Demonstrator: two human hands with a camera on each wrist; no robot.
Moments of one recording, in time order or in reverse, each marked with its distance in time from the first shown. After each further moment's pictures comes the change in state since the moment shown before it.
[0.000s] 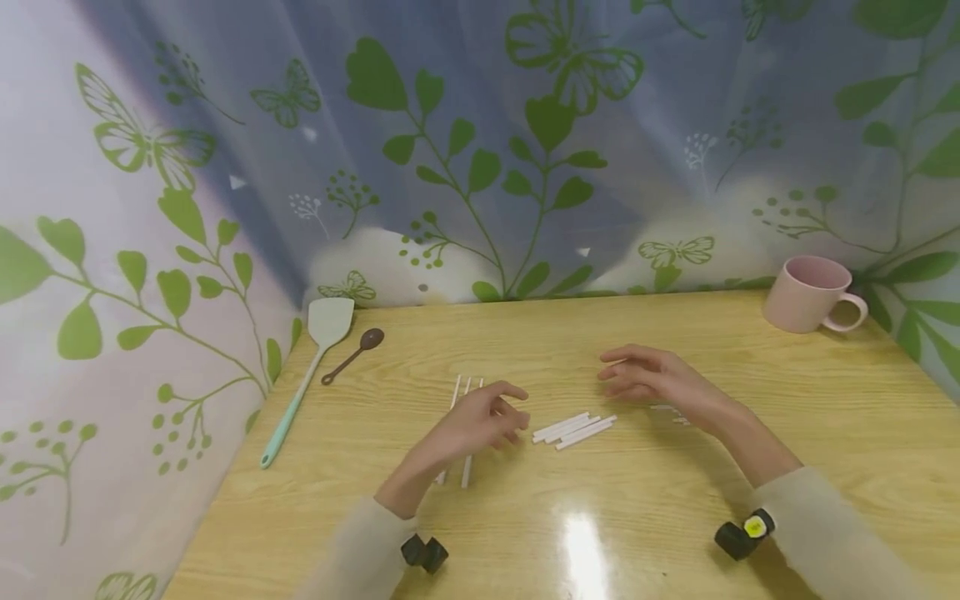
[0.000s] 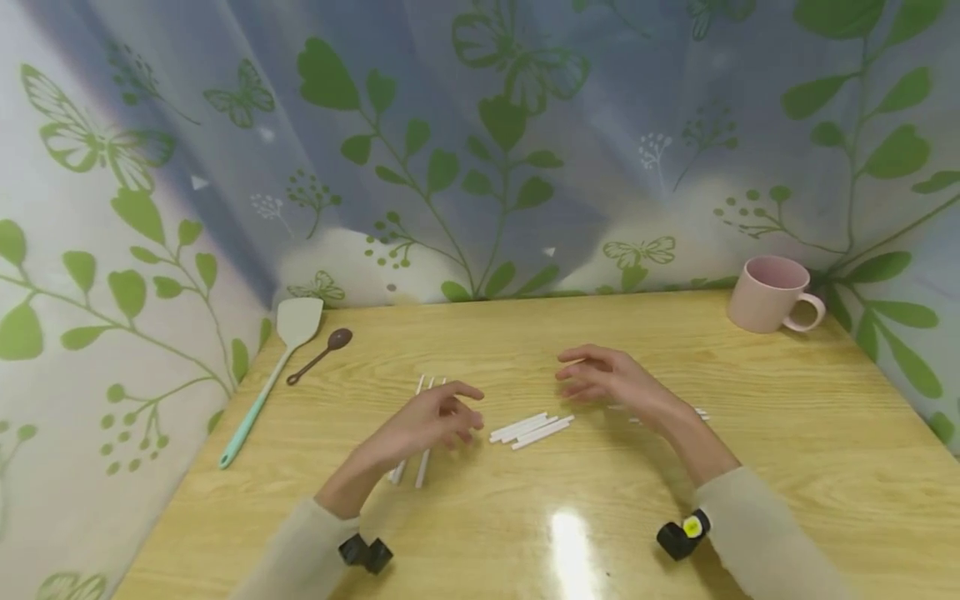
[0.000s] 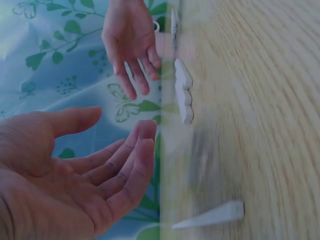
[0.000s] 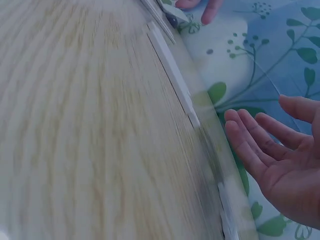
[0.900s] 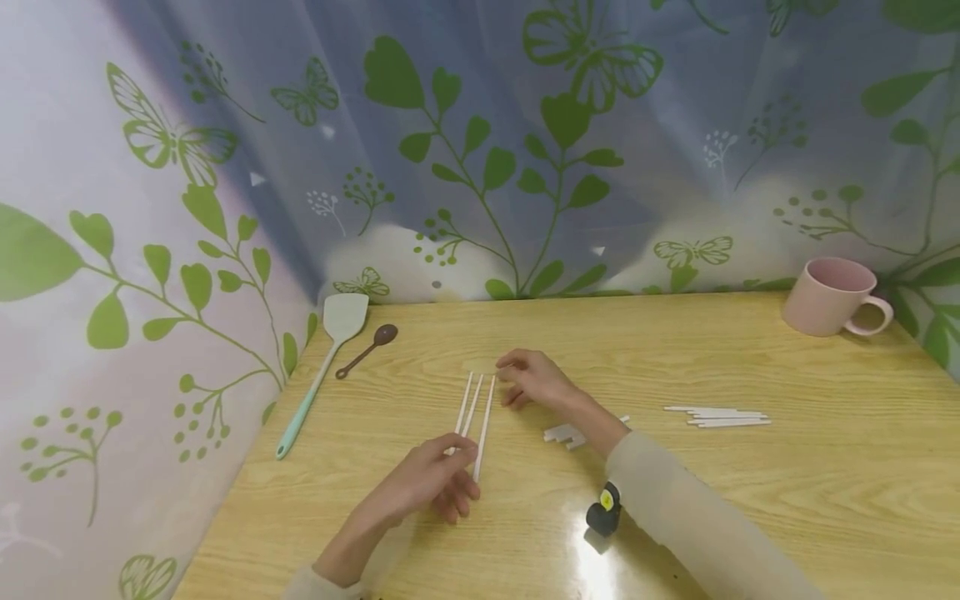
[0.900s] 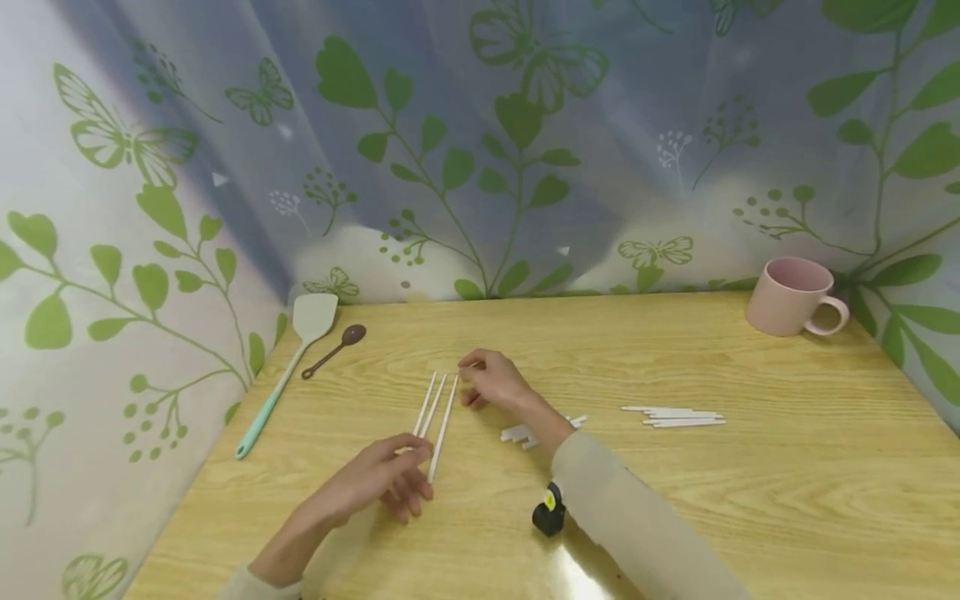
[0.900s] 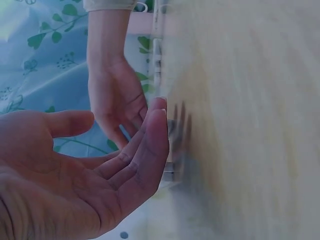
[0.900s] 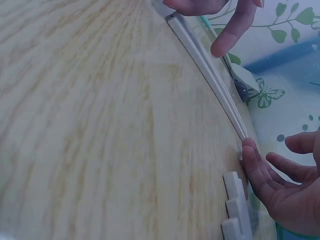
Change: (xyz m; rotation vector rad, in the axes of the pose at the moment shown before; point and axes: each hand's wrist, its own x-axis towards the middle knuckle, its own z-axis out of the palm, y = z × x) left_hand -0.082 -0.040 -0.018 -0.176 0.029 -0.176; right_hand 0.116 -0.019 0.143 0.005 0.079 0.116
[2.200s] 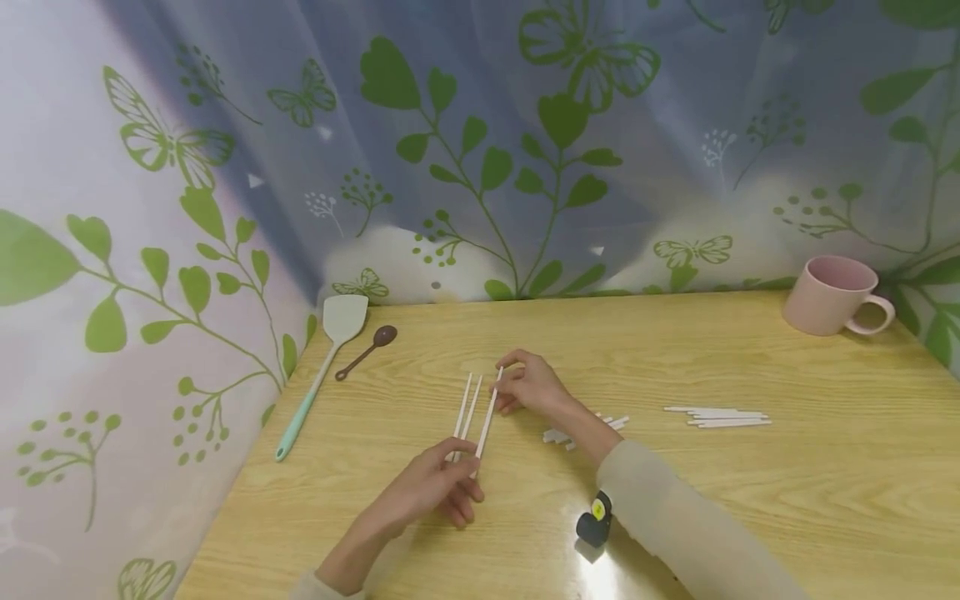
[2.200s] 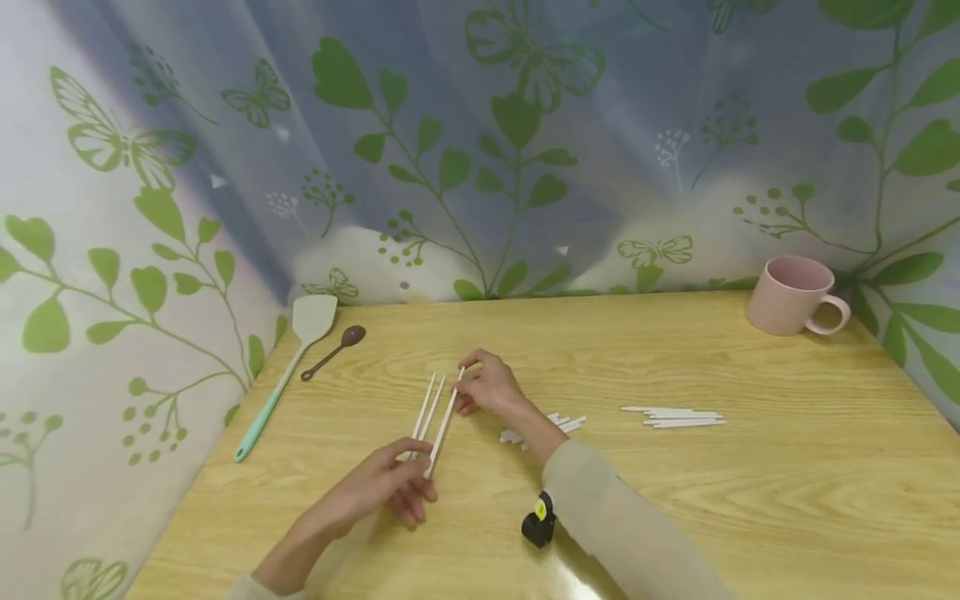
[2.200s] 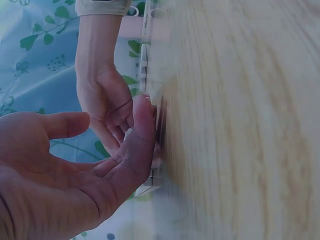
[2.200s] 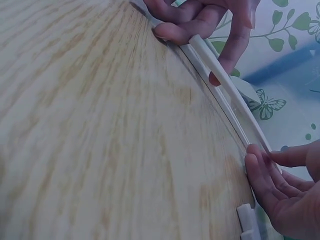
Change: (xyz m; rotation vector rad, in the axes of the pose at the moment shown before) left_hand 0.001 -0.009 0.007 -0.067 0.000 -0.005; right_hand -0.004 0.001 0.012 0.115 0.038 -0.018
